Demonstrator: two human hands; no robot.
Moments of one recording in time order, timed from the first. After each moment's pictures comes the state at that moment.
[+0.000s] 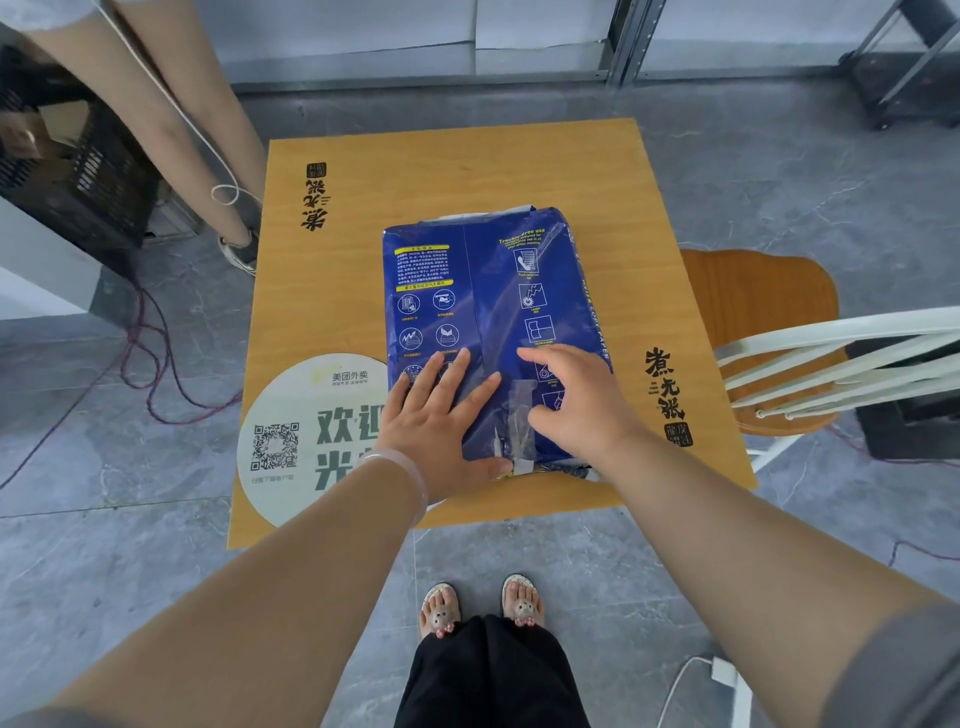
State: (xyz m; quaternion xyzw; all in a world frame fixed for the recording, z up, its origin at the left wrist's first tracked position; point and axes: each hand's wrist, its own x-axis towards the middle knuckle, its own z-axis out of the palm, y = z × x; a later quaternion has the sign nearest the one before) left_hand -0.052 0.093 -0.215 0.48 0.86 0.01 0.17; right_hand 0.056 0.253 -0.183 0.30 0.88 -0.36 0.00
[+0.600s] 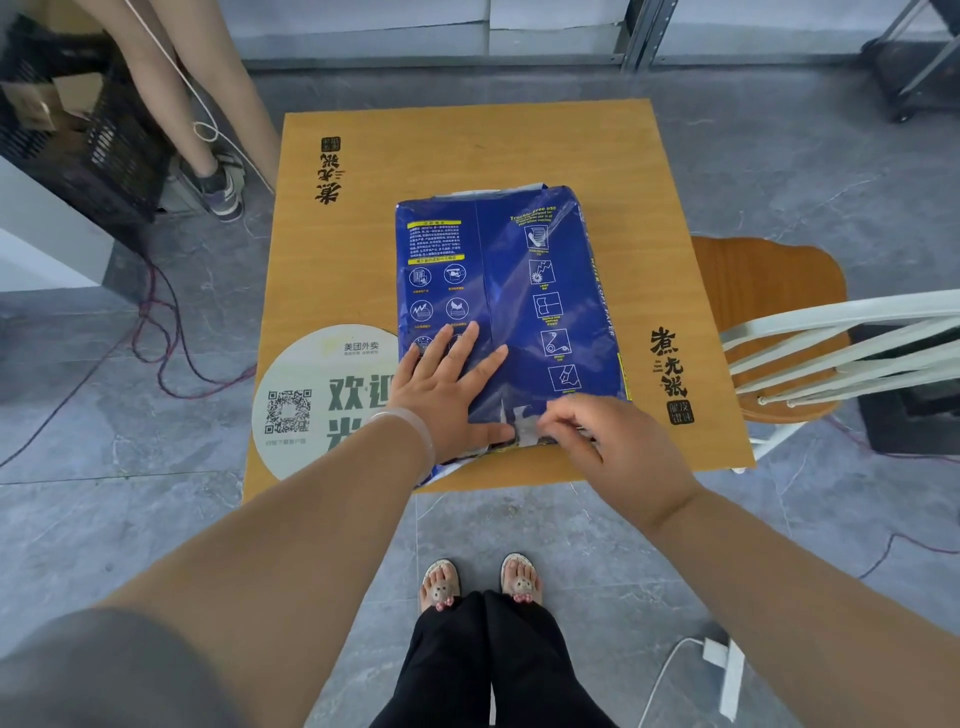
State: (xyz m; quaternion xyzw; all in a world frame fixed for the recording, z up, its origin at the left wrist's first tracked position) left_hand -0.057 0.096 -0.209 0.49 0.85 -0.02 0.21; right_hand 0.118 0.224 -0.157 0.15 0.93 -0.34 -0.06
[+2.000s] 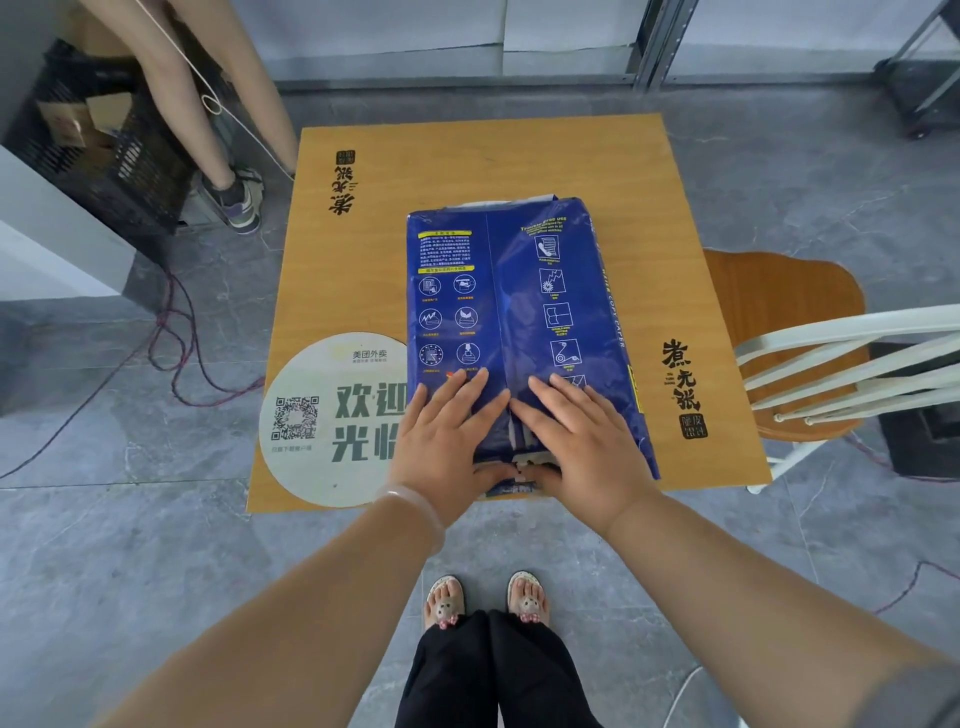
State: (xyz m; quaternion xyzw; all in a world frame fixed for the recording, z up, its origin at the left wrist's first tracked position) left_hand -0.016 0.067 -0.221 0.46 0.87 0.14 0.09; right_hand 0.104 0.216 -0.212 0.11 0.98 -0.13 0.02
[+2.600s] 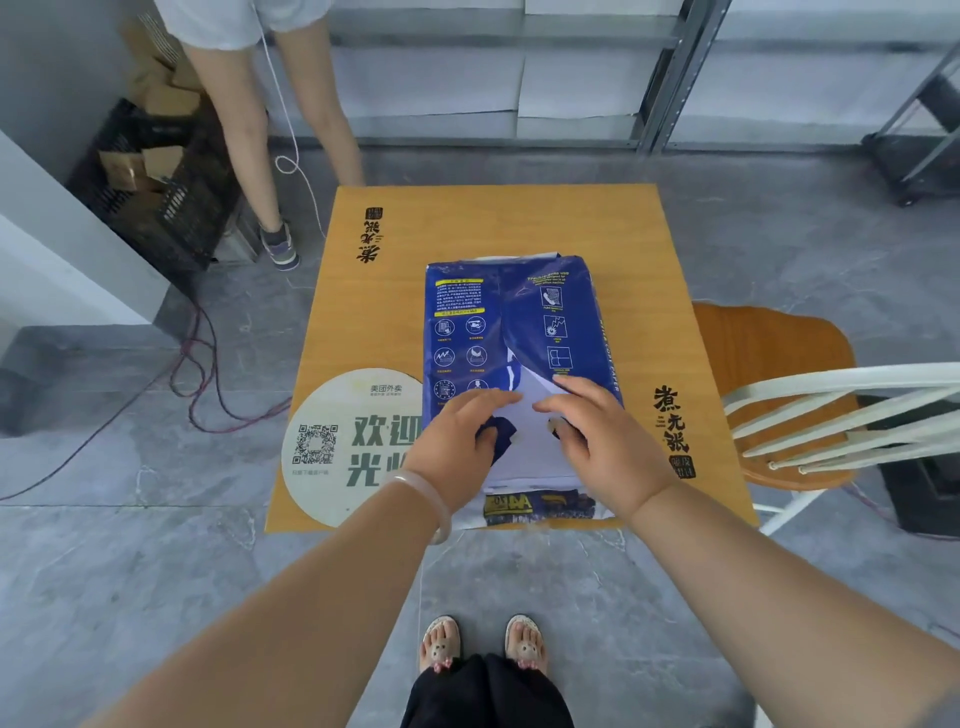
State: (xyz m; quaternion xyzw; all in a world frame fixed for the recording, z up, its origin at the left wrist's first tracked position) left_hand -0.028 0.089 -0.159 0.33 0.83 0.37 0.24; right_hand 0.087 0.244 -0.155 0.17 0.94 -0.30 -0.07
